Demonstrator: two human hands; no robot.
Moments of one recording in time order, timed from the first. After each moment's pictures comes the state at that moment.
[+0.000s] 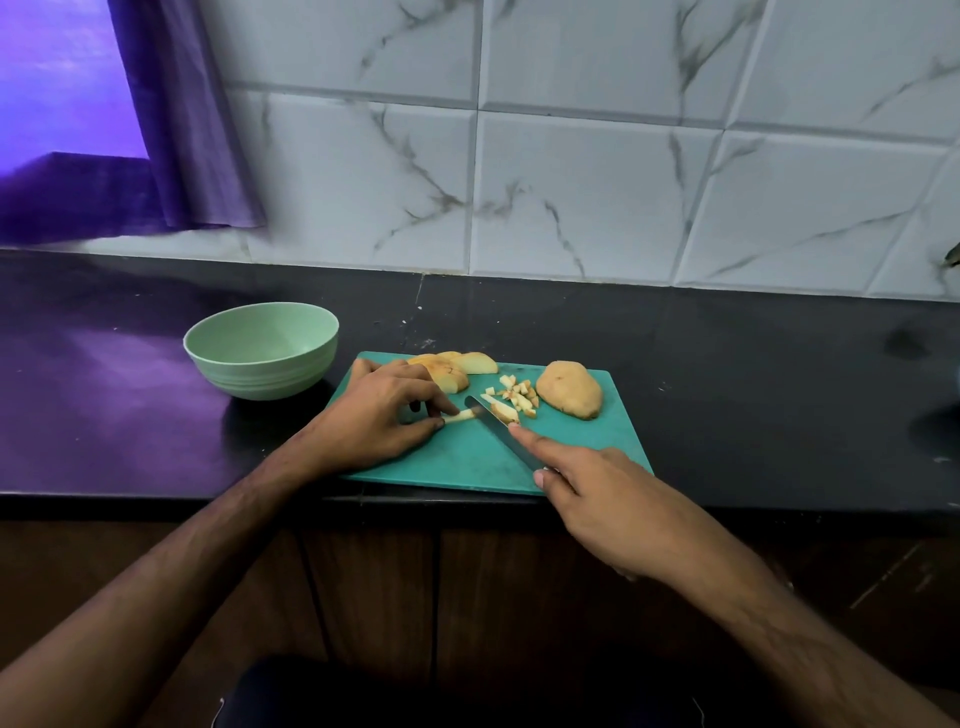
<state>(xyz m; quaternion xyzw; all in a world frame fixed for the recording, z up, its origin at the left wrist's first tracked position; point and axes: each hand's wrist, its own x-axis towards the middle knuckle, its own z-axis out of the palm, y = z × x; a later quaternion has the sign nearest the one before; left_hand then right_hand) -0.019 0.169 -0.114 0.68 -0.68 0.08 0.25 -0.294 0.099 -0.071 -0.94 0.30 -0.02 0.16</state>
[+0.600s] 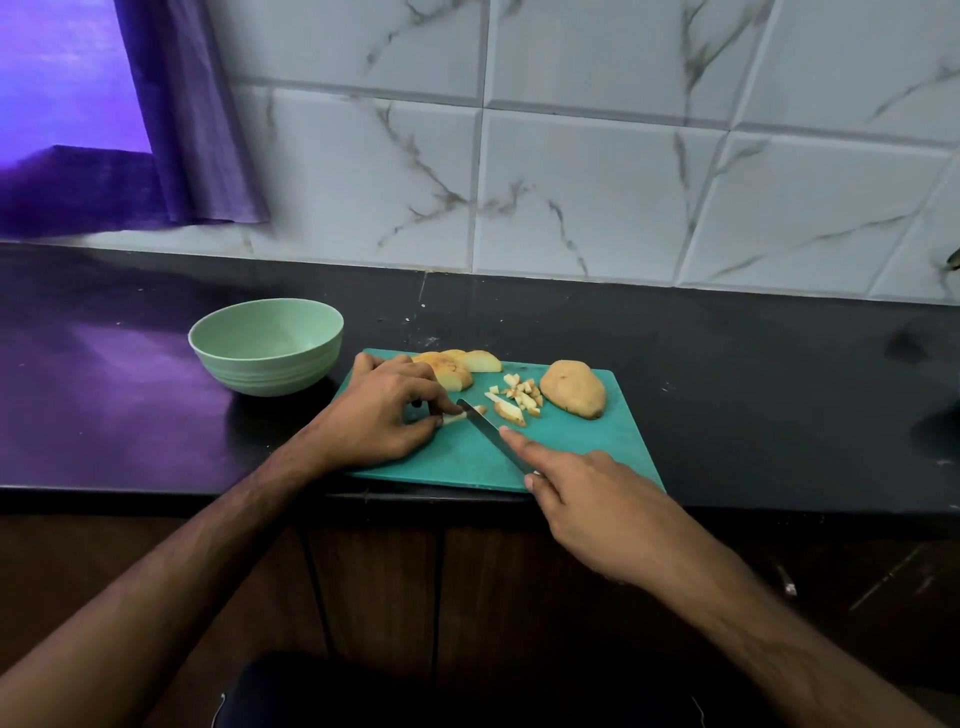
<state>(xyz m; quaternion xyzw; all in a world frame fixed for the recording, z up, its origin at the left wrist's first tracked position) -0.019 0.171 -0.114 0.68 -0.68 0.11 0.25 -0.285 0.111 -0.074 -0.95 0.29 -0.02 0.11</state>
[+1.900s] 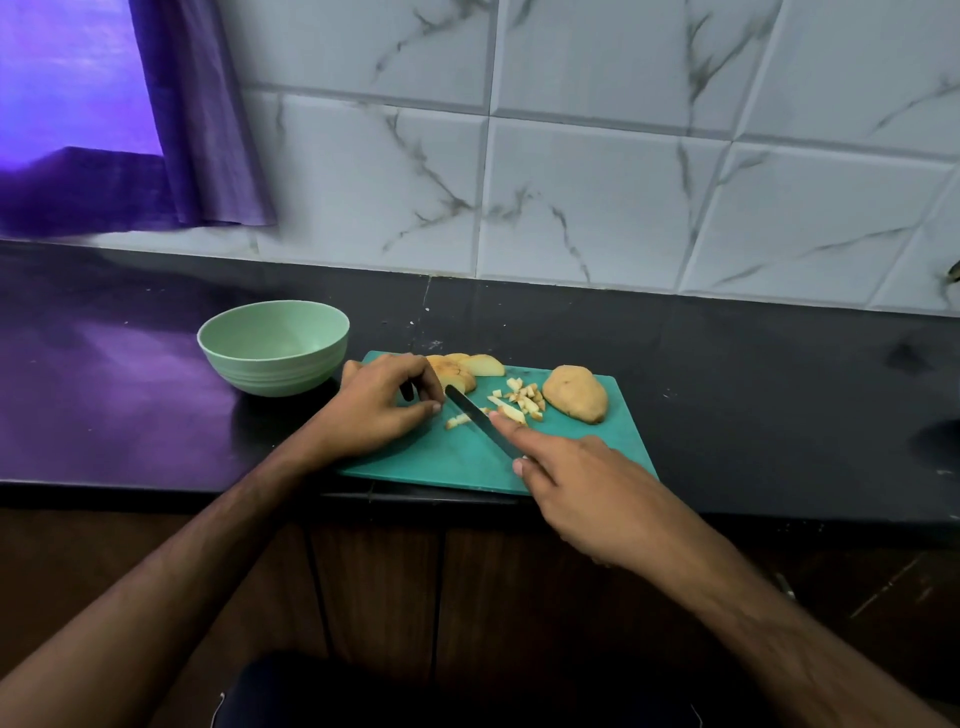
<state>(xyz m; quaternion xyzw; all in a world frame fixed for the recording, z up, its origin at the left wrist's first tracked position) -0.010 0.174 -0.115 0.69 -0.62 0.03 0.36 -0.277 0.112 -0.062 -0.96 0.27 -0.04 0.11</state>
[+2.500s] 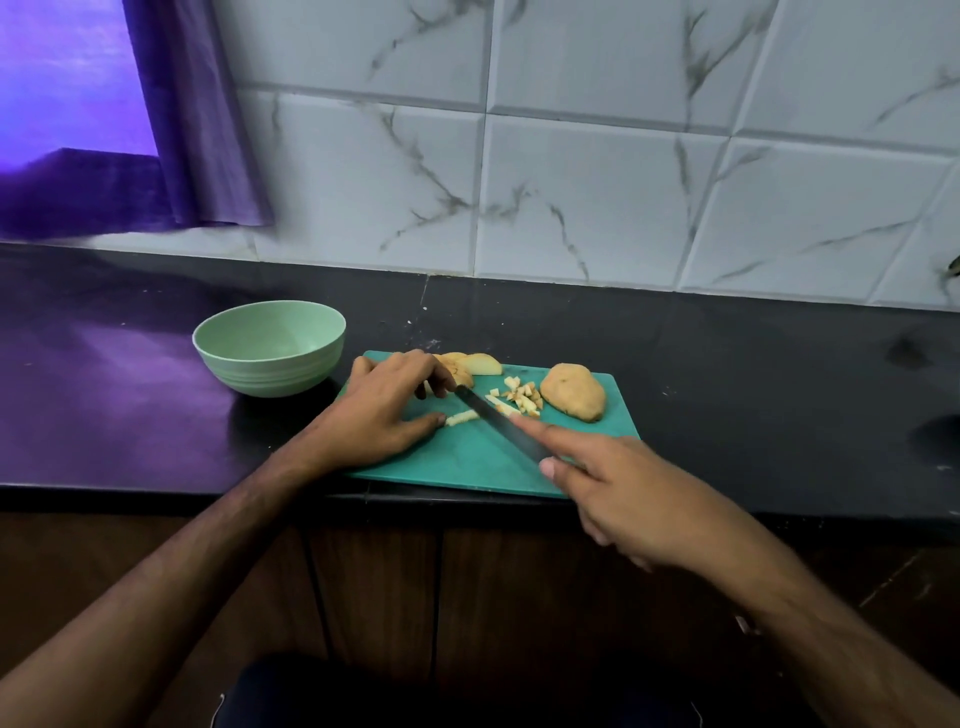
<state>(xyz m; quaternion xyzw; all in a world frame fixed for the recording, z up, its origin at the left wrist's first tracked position) -0.019 0.175 -0.115 0.68 -0.67 0.09 0.28 -0.305 0.096 -0.054 -0.94 0.25 -0.04 0.23</state>
